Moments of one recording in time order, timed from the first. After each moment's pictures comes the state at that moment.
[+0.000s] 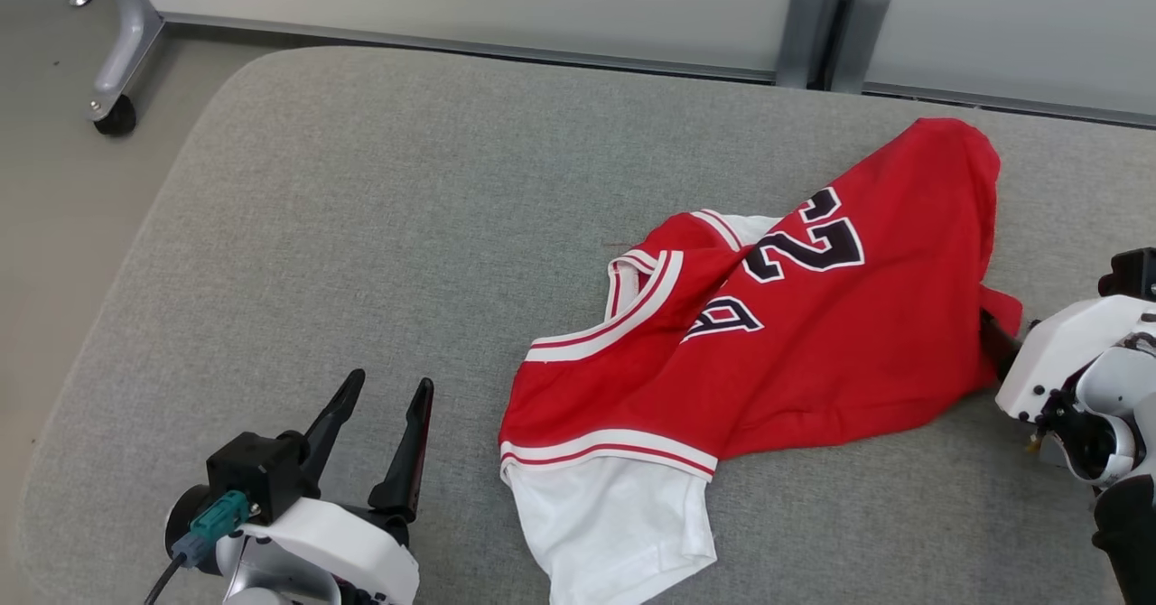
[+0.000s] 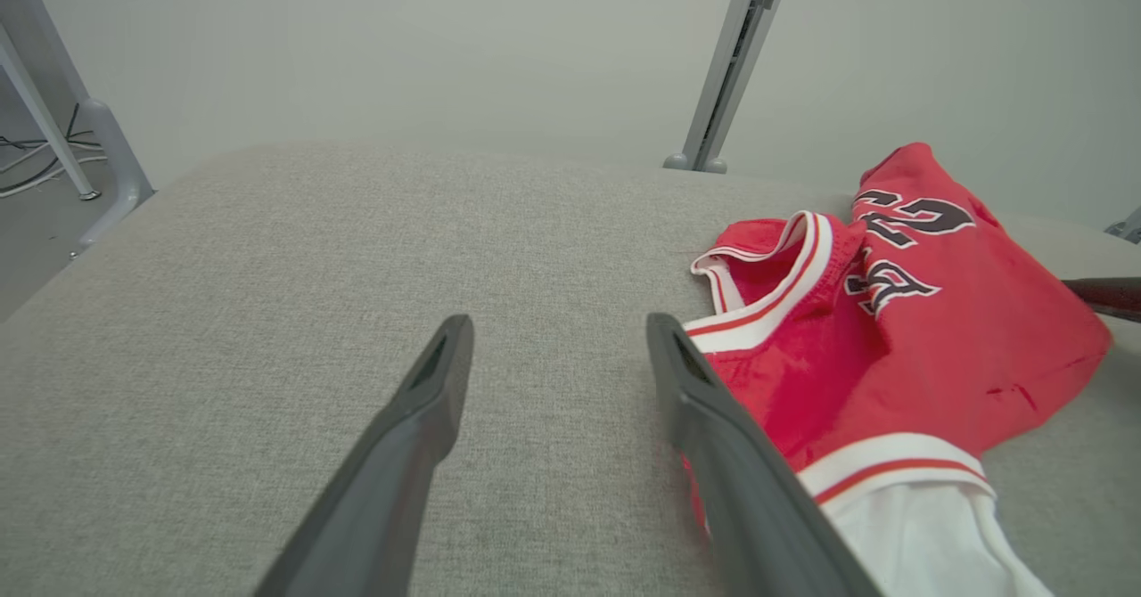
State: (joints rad) left arm -0.10 0.35 -0.48 0.03 -0.61 0.15 -0.12; right arm -0.56 -0.28 0.11 0.79 0.57 0.13 0.29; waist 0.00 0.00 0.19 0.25
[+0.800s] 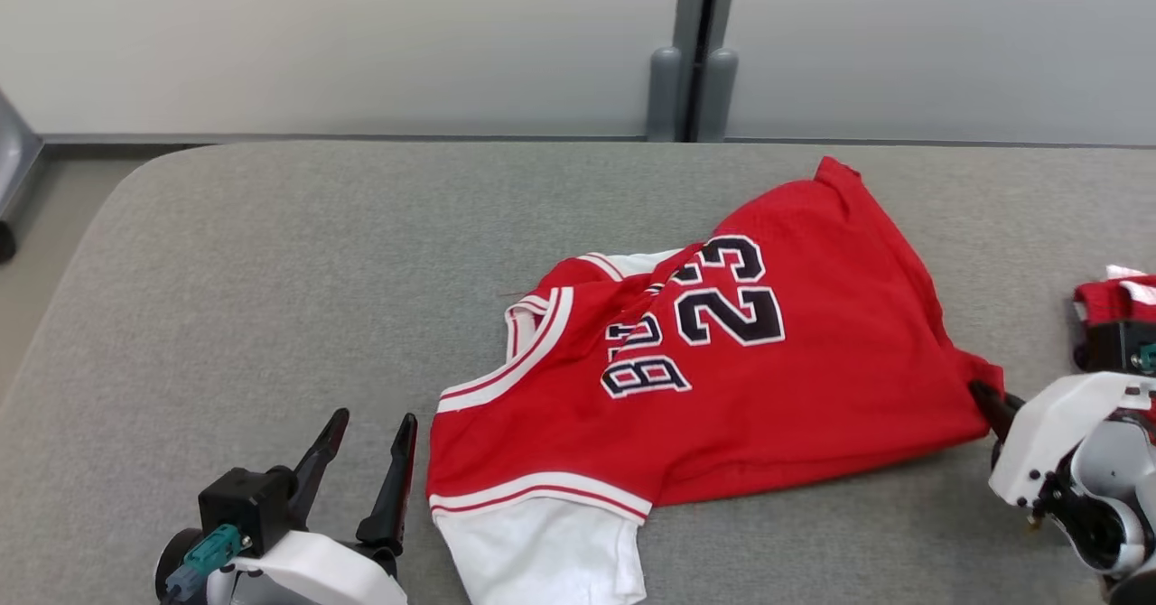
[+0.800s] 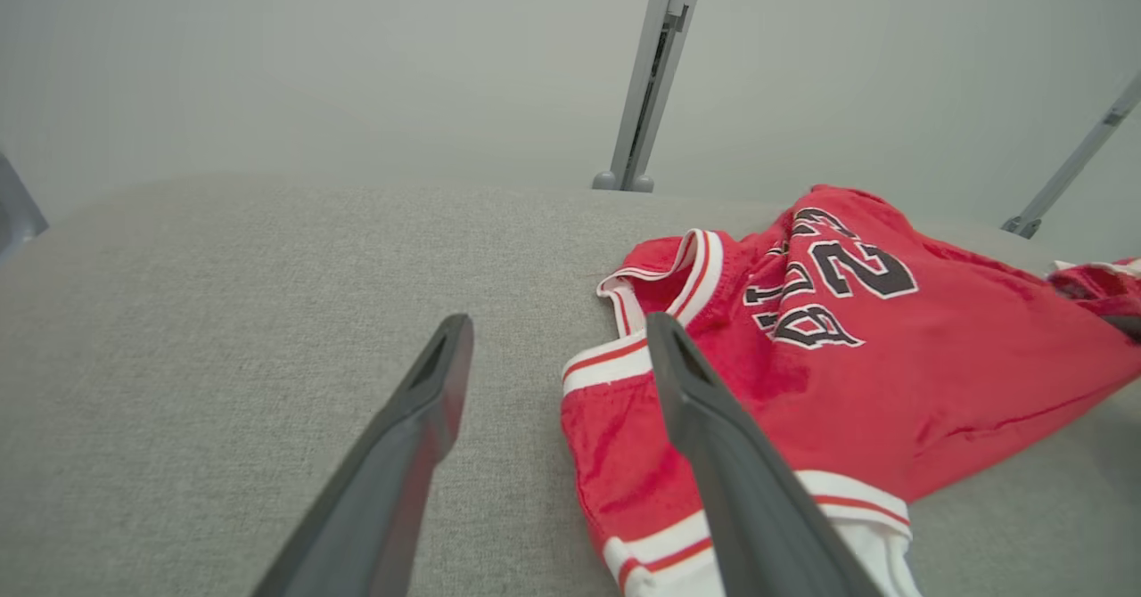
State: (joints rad) left arm -0.06 0.36 -0.48 0.06 -0.62 0.17 -0.14; right arm -0.39 -0.34 0.21 0.59 0.68 0.13 0.30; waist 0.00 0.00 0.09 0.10
